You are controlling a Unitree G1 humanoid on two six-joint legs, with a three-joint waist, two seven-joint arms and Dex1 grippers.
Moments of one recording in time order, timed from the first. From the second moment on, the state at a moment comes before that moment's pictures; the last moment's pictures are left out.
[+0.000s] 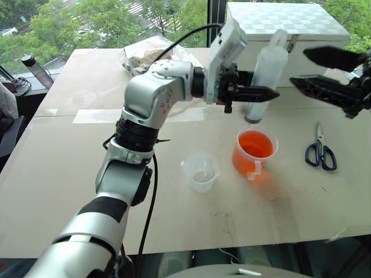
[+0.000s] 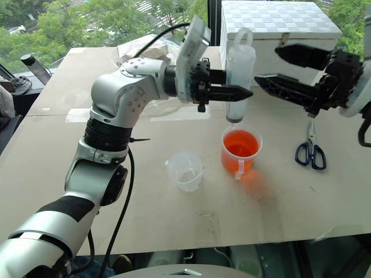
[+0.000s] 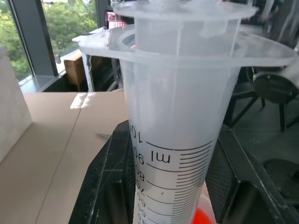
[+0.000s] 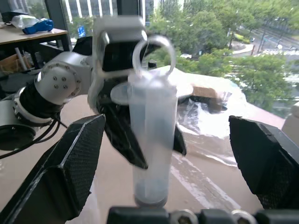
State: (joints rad) left arm -1.13 0.31 -0.22 0.14 -0.53 0.71 -1.11; right arm -0.66 -1.00 -0.44 -0.39 1.27 0.97 0.62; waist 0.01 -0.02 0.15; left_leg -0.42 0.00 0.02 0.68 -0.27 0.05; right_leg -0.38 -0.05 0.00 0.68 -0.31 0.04
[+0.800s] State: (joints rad) left arm -1.09 0.23 -0.32 0.26 -0.38 0.58 -1.21; right arm -0.52 -0.88 -0.37 -0.50 1.24 0.90 0.45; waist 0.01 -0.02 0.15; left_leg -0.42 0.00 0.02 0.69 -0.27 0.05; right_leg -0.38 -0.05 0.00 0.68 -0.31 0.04
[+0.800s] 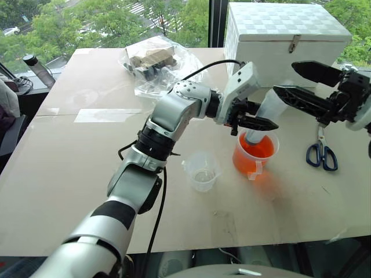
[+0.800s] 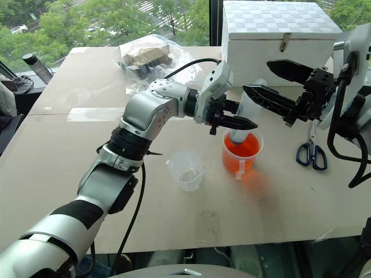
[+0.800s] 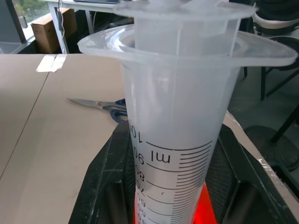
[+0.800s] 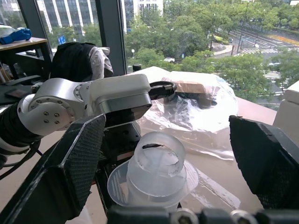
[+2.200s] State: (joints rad) left arm -1.06 0.21 -0.29 0.25 -0.38 0.54 -1.22; right arm -0.53 -0.84 -0.36 -0.43 1.38 0.90 0.40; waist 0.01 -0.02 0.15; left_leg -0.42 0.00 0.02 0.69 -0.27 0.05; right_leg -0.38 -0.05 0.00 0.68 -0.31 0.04
